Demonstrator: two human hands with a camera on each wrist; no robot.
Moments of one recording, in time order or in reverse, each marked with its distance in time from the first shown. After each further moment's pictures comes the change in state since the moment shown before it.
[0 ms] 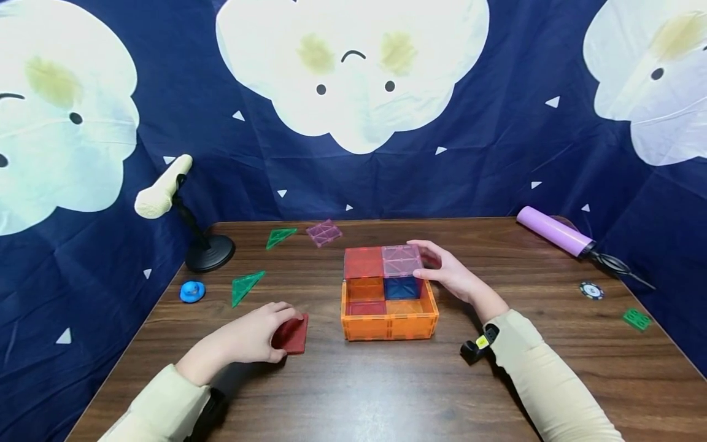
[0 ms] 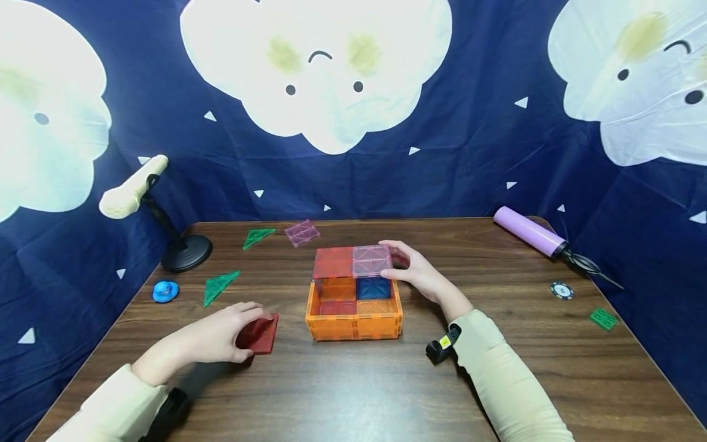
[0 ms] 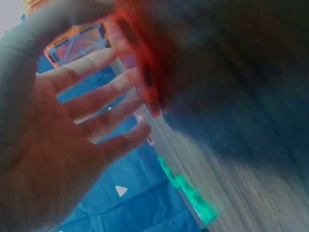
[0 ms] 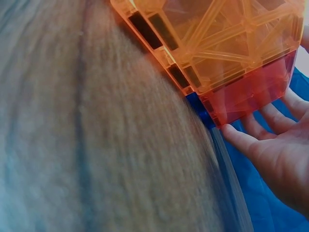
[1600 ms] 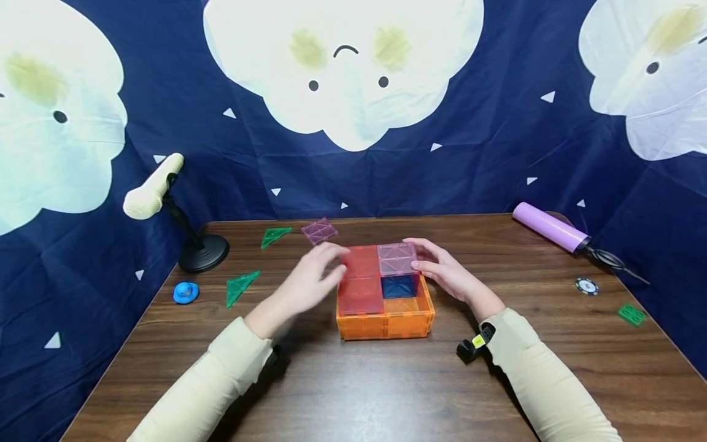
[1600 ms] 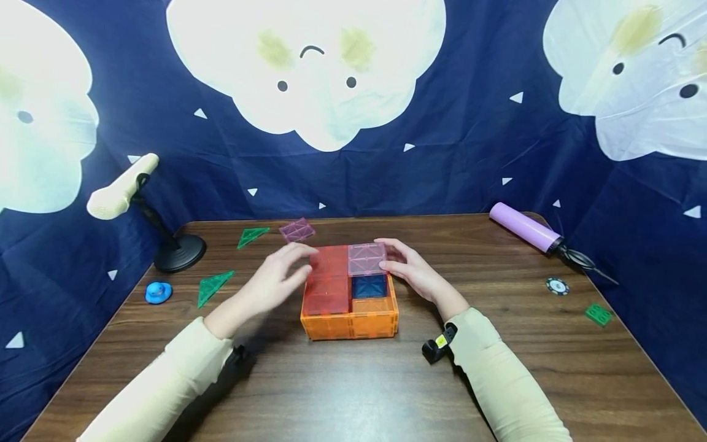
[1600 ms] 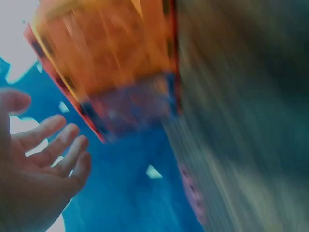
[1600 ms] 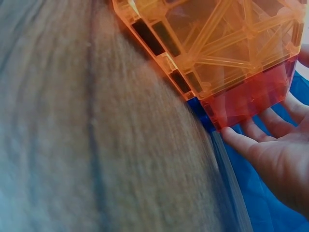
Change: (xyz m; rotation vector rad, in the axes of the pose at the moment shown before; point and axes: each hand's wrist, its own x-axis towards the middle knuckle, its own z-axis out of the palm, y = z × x) left_hand 0.111 0.045 -0.018 -0.165 0.495 0.126; right_hand -0.001 0.001 0.001 0.150 -0.005 0.011
